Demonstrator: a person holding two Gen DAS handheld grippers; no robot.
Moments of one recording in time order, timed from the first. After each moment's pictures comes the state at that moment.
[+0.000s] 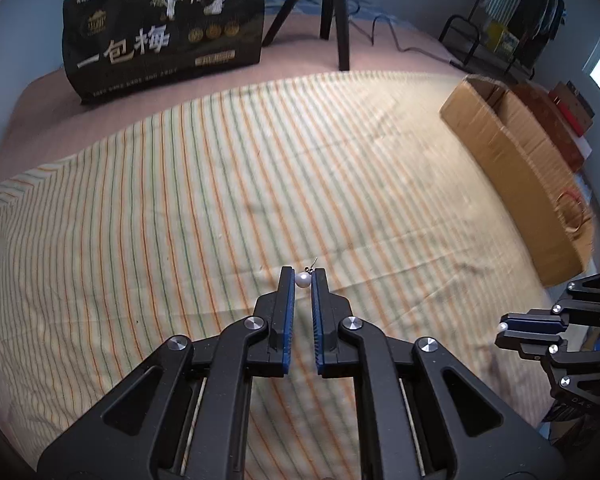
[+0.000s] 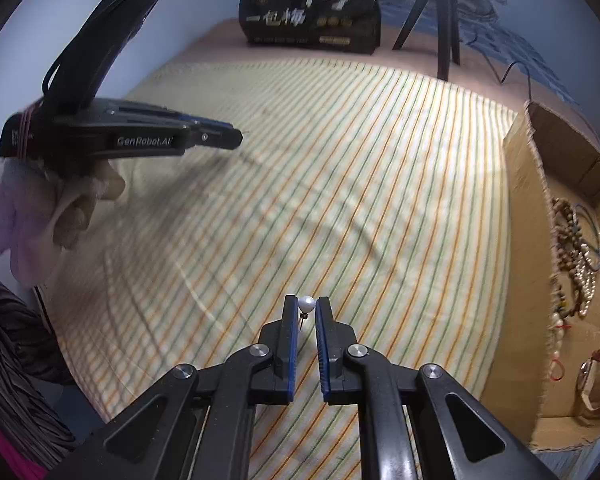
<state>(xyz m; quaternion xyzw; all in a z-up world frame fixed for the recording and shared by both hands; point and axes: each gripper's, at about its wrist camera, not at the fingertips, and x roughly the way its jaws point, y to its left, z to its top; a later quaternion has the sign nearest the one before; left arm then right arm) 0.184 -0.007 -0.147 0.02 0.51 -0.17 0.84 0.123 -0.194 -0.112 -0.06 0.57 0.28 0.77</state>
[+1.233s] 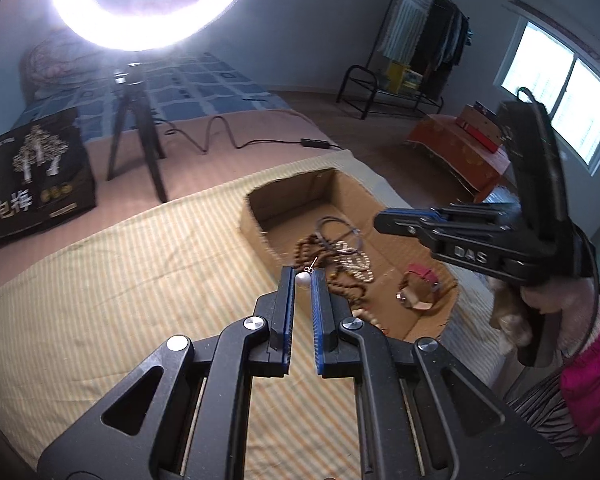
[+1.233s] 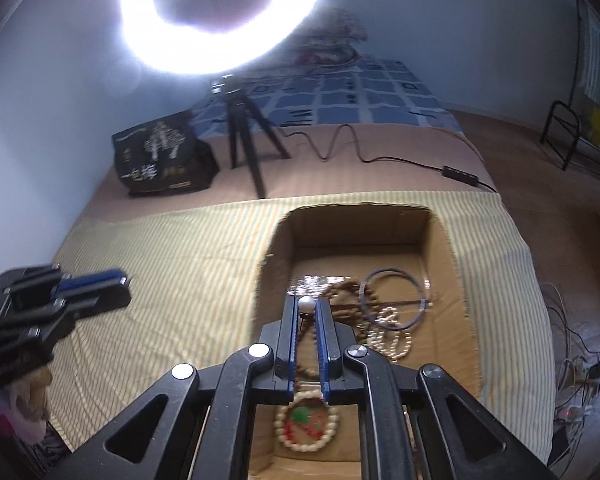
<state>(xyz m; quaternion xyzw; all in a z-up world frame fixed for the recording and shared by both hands) 0.158 -0.163 -0.041 0.00 0.39 -0.32 0.86 0.212 -0.361 -0.033 0.04 0.49 0.12 0.86</state>
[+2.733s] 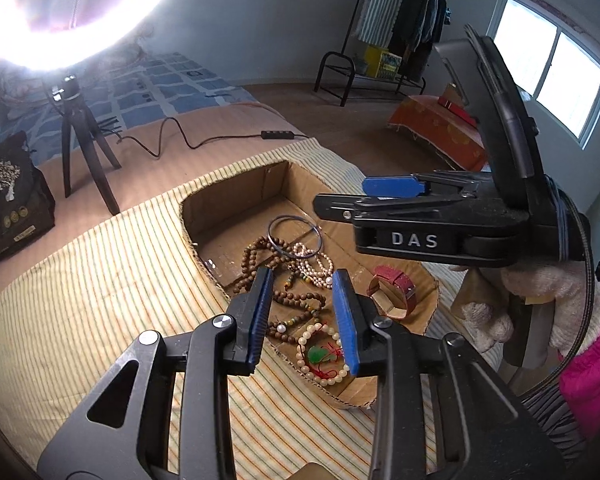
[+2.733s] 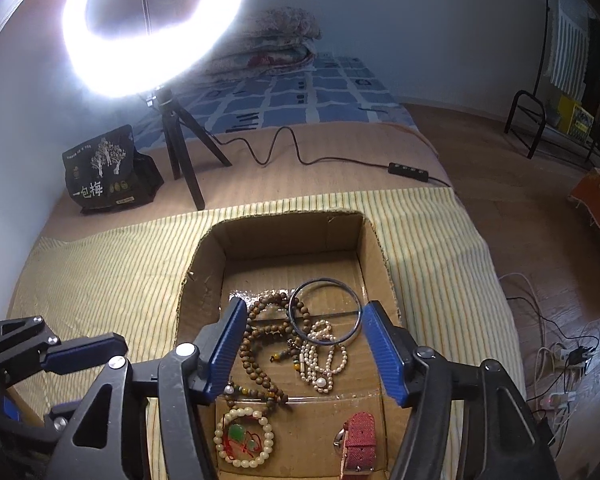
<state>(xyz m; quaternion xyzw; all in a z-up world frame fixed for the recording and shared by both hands) 0.153 -0.221 -0.047 0.03 0.39 -0.34 0.85 0.223 -0.391 -0.037 0.03 0.49 0.06 0.87</state>
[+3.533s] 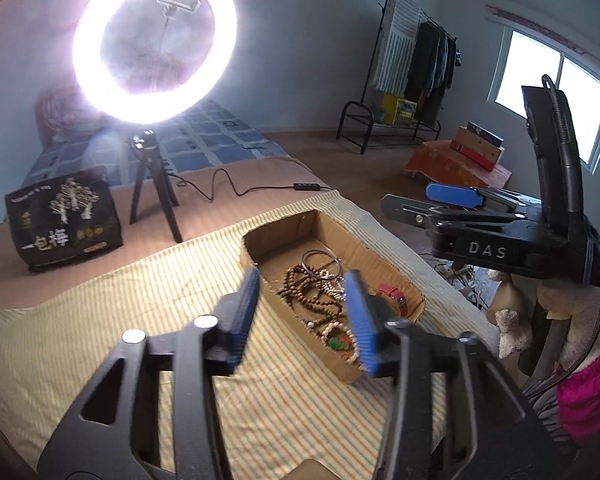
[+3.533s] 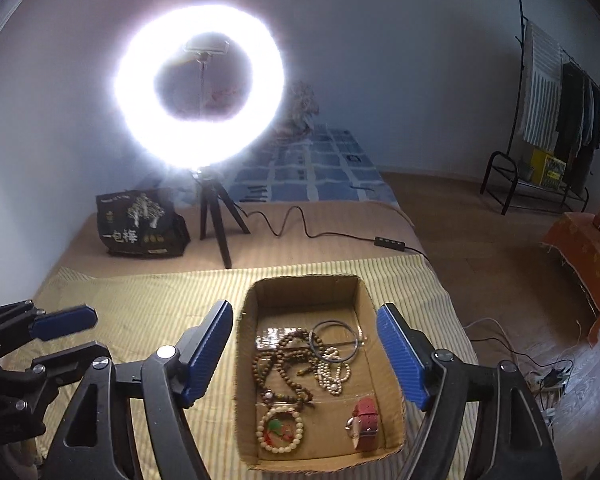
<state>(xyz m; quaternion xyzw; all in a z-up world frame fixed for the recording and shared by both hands) 0.094 -0.143 0.019 0.01 0.31 -0.30 0.90 0.151 -0.356 0.063 0.01 0.38 0.04 0.92</state>
